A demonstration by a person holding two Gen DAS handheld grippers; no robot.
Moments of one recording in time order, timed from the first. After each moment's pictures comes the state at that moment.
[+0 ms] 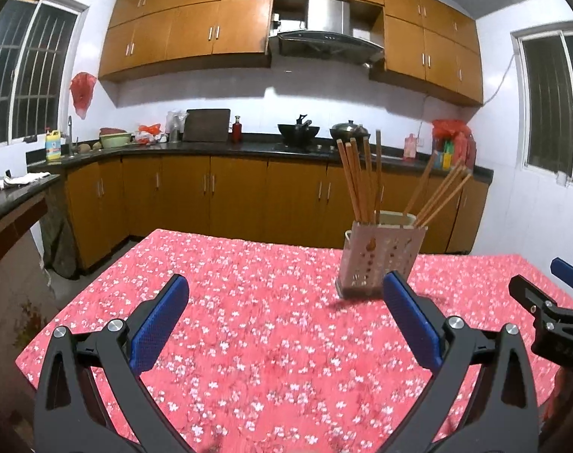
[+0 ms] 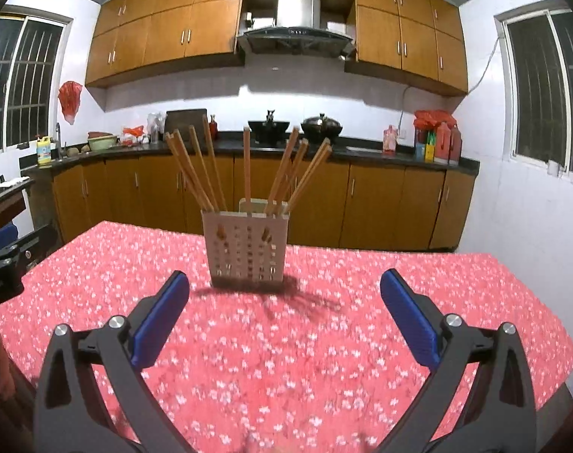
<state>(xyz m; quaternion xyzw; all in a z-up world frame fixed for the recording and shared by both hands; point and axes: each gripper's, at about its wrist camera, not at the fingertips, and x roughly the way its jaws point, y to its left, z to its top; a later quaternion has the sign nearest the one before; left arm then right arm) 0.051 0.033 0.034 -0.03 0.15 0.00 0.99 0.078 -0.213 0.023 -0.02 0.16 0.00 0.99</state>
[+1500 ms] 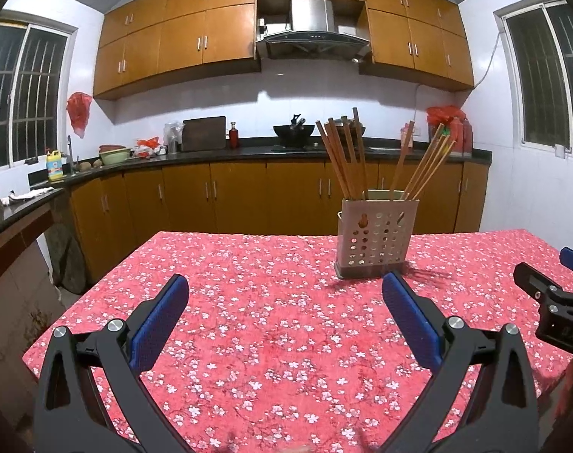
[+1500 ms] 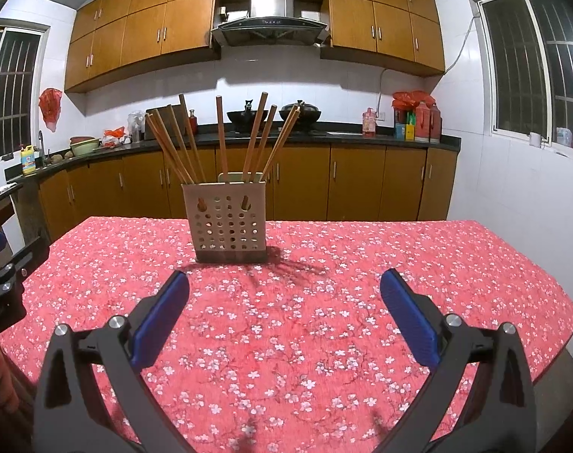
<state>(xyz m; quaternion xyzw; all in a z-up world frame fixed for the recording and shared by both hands) 0.030 0.013 0.012 0.01 0.14 0.00 0.99 0.058 -0.223 -0.005 0.01 0.16 -0.04 0.99</state>
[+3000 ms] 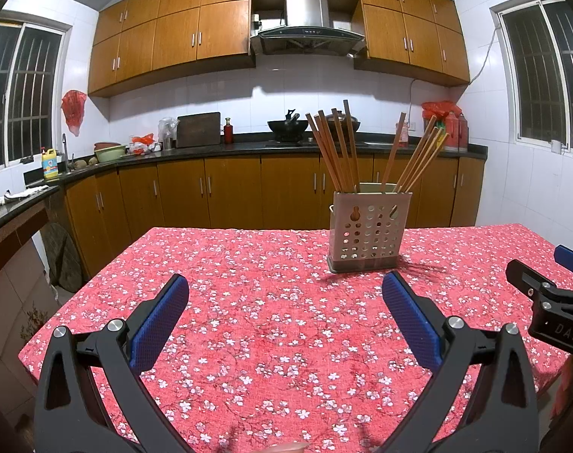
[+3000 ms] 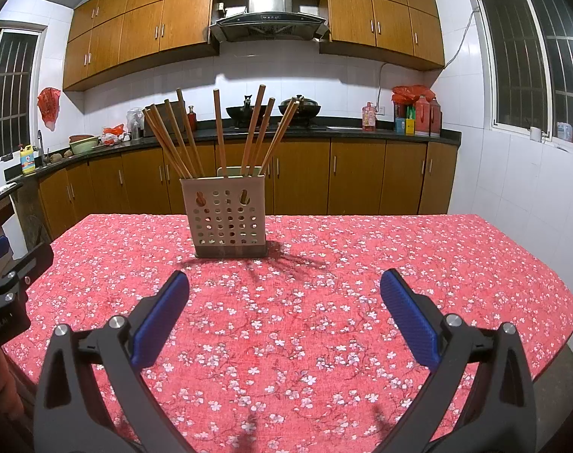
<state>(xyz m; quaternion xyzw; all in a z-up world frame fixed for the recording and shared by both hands) 0.031 0.007 0.008 0.01 0.15 0.00 0.99 0.059 -0.224 -0.008 0.01 0.17 -0.04 0.98</state>
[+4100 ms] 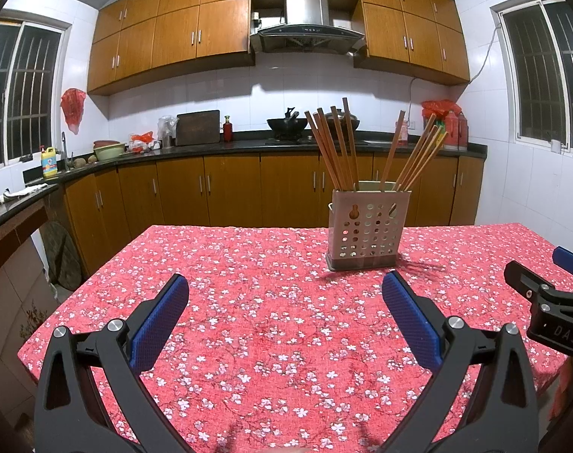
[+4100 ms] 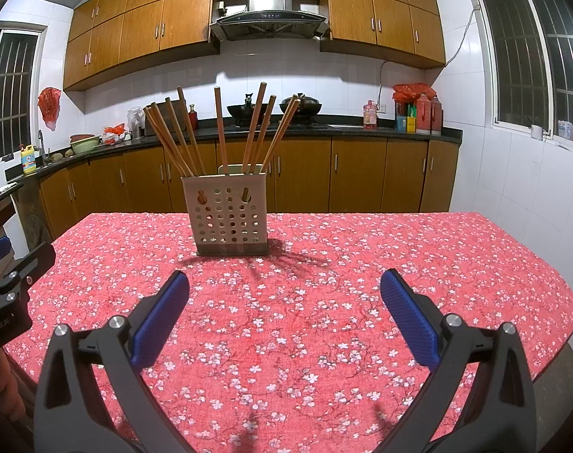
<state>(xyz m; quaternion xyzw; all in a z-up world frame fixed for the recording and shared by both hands) 0.032 0.007 0.004 0.01 0.15 -0.01 0.99 0.059 -0.223 -0.010 0.01 0.17 -0.03 0.98</state>
